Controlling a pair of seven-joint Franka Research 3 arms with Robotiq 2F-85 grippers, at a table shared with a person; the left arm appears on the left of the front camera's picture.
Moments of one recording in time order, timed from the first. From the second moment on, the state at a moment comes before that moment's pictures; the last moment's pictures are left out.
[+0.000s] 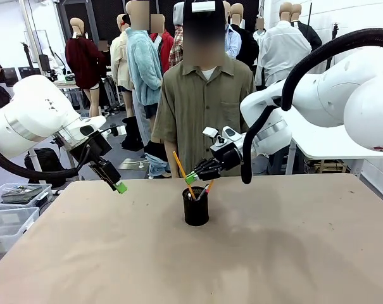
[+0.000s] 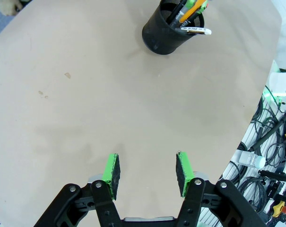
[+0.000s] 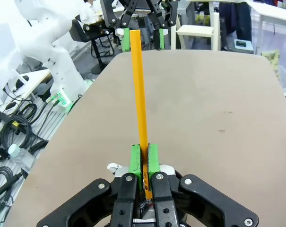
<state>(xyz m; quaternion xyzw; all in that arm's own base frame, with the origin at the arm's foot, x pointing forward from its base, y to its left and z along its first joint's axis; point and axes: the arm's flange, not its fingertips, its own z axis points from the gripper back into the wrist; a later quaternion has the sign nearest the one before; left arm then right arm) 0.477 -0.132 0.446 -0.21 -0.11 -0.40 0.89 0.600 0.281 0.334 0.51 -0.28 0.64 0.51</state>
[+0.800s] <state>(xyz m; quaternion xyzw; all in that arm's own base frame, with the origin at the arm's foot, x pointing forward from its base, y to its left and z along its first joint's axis) 0.477 -0.132 0.446 -0.21 -0.11 -0.40 0.89 0.602 0.285 0.324 0.52 -0.26 0.64 0.51</state>
